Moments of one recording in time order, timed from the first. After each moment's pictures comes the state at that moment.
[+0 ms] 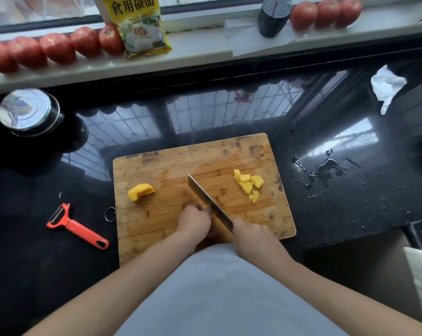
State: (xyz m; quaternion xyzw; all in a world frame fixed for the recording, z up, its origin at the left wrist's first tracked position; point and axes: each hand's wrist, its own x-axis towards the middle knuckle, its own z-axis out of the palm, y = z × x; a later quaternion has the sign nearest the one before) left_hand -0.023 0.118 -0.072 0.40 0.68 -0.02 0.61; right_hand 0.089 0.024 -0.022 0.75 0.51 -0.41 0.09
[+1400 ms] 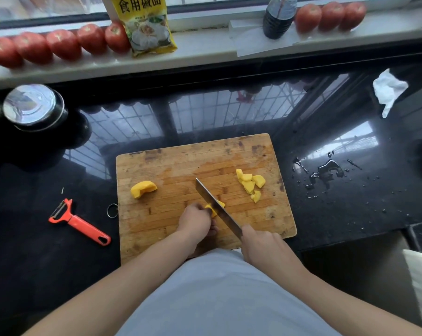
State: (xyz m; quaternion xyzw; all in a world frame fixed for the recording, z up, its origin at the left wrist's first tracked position) left_hand -0.024 0.116 -0.069 0.33 0.69 0.01 0.64; right_hand 0.092 0.005 -0.009 0.74 0.54 -0.39 0.09
